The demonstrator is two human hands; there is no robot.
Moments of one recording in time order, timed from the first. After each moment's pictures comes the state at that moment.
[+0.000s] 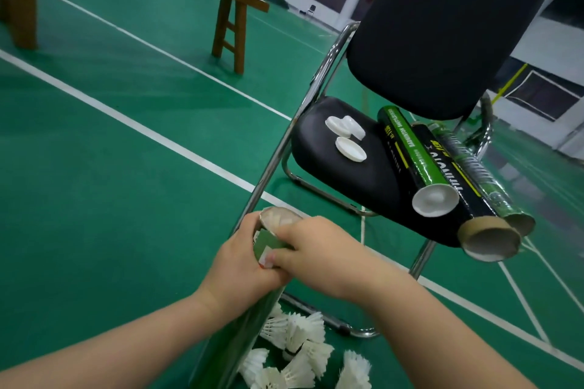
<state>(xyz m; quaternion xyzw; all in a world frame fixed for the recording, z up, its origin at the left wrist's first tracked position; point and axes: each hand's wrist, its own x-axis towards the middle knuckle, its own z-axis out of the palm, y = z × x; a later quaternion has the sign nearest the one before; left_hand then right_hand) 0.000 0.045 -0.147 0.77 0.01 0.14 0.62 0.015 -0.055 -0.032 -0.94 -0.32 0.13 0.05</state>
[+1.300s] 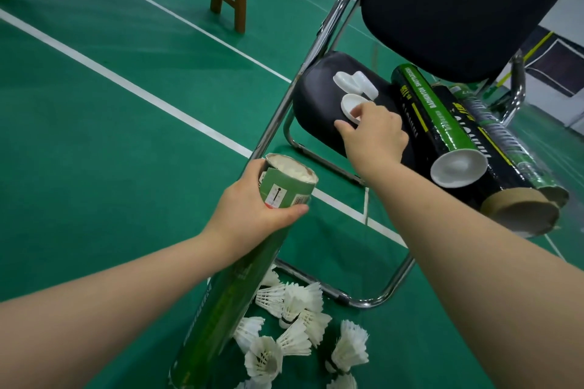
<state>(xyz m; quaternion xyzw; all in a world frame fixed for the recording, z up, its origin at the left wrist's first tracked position) 0.043 0.042 -0.156 0.78 0.01 0.14 0.61 0.163 -0.089 -0.049 -0.97 -0.05 -0.21 0.09</state>
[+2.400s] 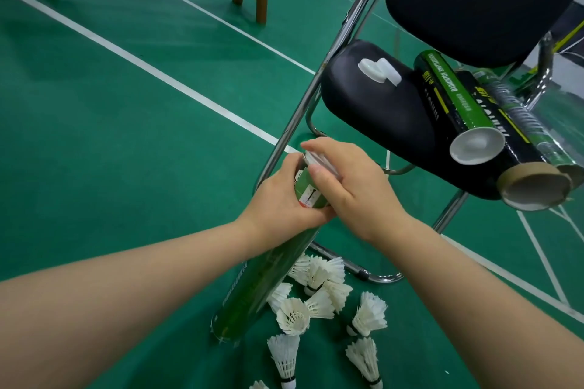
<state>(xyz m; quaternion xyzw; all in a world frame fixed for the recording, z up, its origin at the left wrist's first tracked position) -0.007 0.040 -0.140 0.80 -0.03 0.11 0.59 0.023 -0.077 -0.070 -0.91 -0.36 -0.07 0.19</state>
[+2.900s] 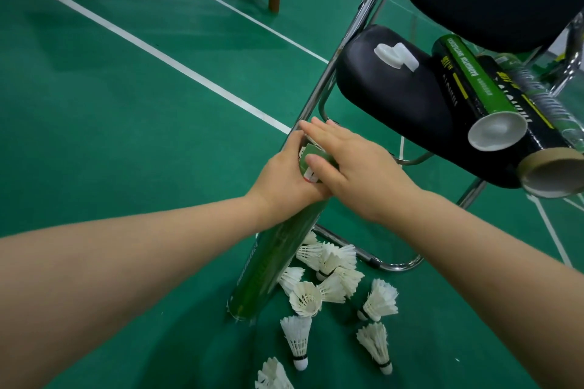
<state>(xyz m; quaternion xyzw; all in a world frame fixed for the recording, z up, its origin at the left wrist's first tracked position) -0.006 0.048 -0.142 0.80 0.00 0.13 0.58 0.019 -0.064 -0.062 -0.92 -0.39 0.00 0.04</state>
